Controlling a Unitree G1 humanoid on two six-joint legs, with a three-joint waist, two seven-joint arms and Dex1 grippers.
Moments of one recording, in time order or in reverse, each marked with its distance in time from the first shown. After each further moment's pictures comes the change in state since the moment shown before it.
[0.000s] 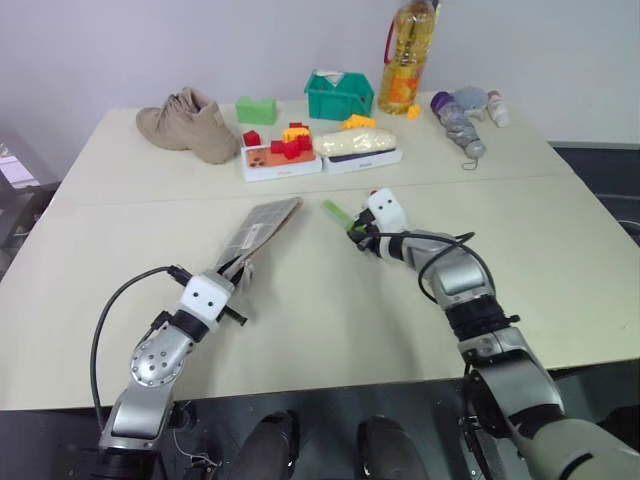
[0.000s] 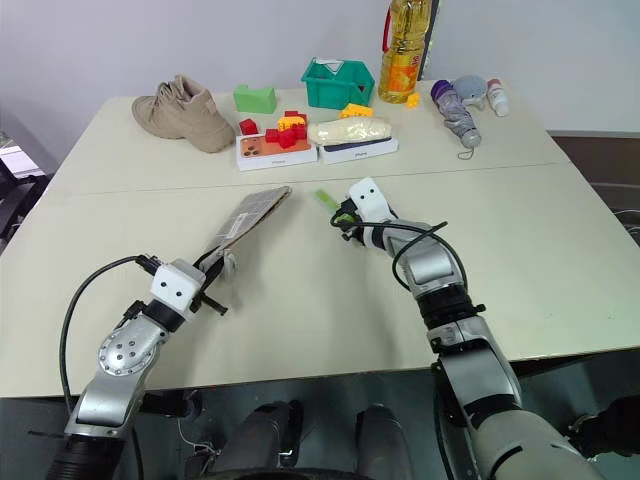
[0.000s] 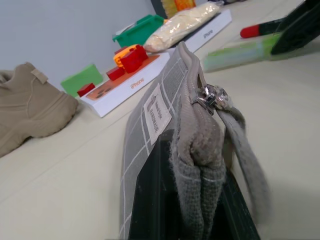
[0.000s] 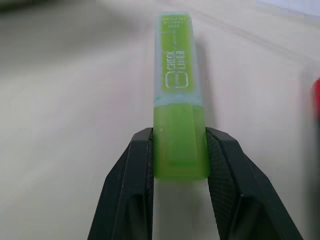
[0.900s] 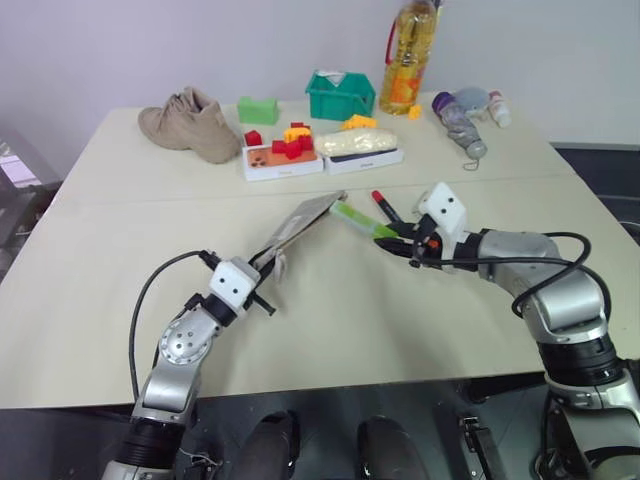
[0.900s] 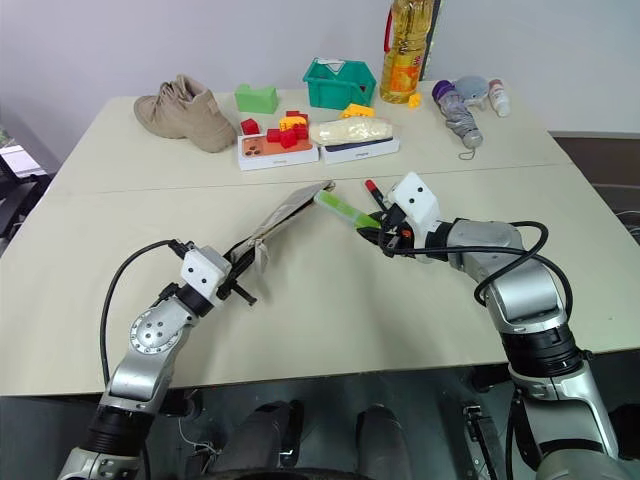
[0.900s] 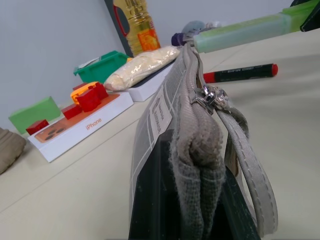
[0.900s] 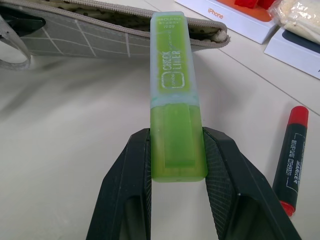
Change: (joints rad) left arm -0.114 -0.057 -0.082 0.081 -0.043 -0.046 -0.088; right arm 0.193 -0.288 -0.094 -0.504 0.208 0.178 0.210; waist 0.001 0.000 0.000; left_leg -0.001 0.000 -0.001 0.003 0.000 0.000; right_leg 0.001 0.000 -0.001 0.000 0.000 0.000
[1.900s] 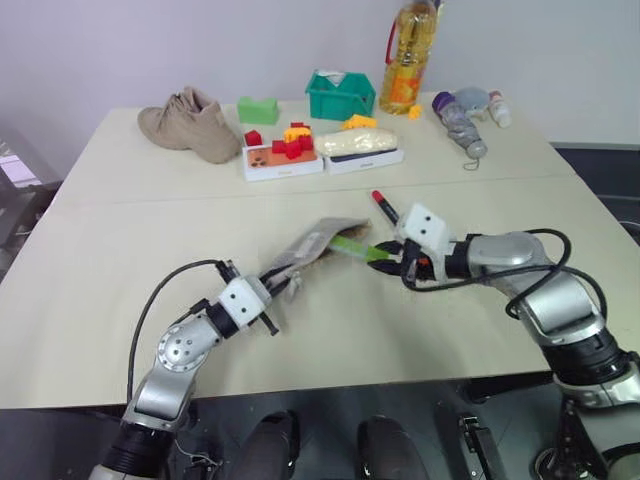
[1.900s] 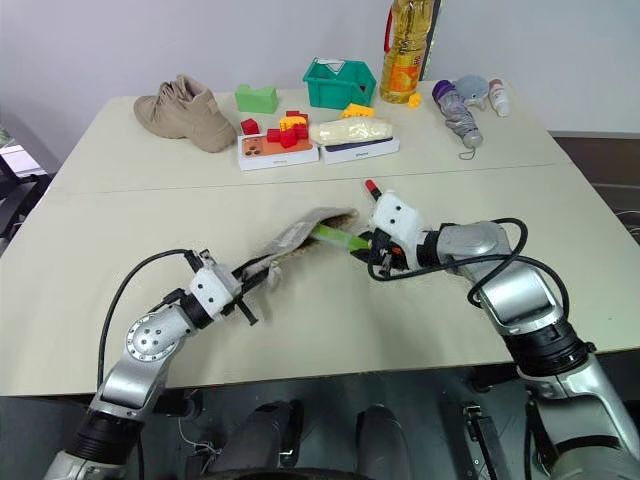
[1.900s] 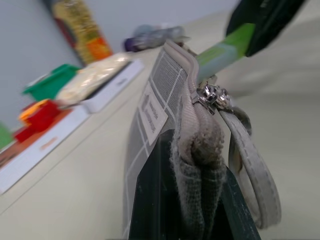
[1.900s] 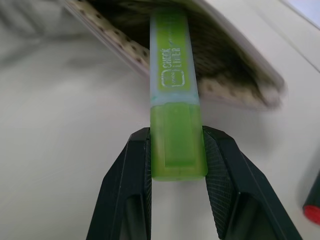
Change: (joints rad) left arm 0.024 0.113 -0.085 -0.038 0.002 -0.066 -0.167; right arm -0.024 -0.135 0.187 -0.025 -0.078 -0.106 0.158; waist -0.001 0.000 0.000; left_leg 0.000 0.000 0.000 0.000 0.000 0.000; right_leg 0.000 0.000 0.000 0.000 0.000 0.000
